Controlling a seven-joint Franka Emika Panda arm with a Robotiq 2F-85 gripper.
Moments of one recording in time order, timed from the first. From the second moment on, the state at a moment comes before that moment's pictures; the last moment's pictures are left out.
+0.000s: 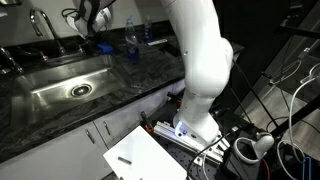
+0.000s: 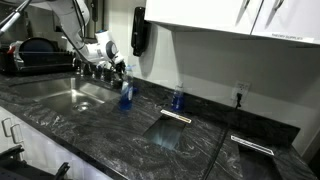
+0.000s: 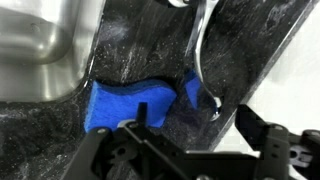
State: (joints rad) arm 0.29 0.65 -0.29 -1.67 -0.25 2.84 1.71
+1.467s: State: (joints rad) arm 0.29 0.68 -0.29 -1.61 -0.23 2.80 1.70
